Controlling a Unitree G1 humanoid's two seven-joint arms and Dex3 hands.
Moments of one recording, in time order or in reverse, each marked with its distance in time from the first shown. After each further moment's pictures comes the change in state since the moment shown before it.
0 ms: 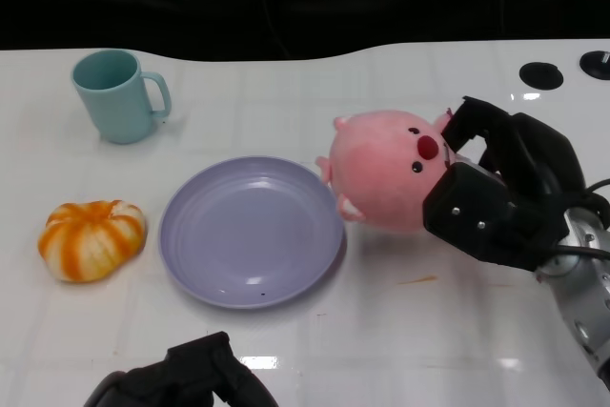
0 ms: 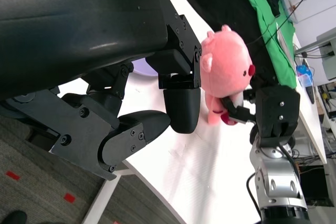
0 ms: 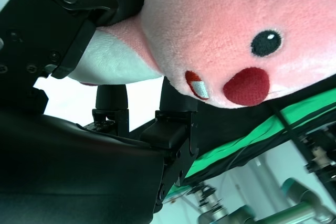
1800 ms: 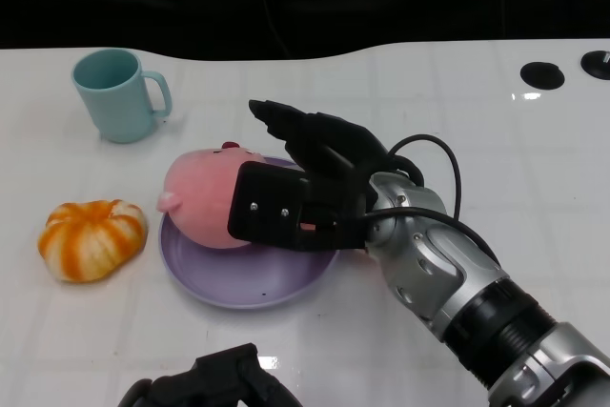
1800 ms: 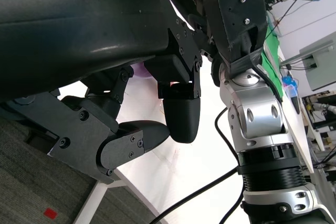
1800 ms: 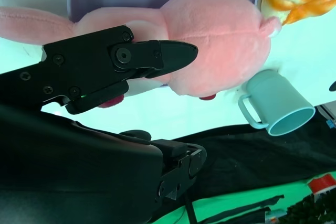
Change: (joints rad) left arm -0.006 -0.027 -0.121 0.089 0.102 -0.144 0.100; right arm -0.241 0.322 0.244 0.080 -0.090 0.256 0.266
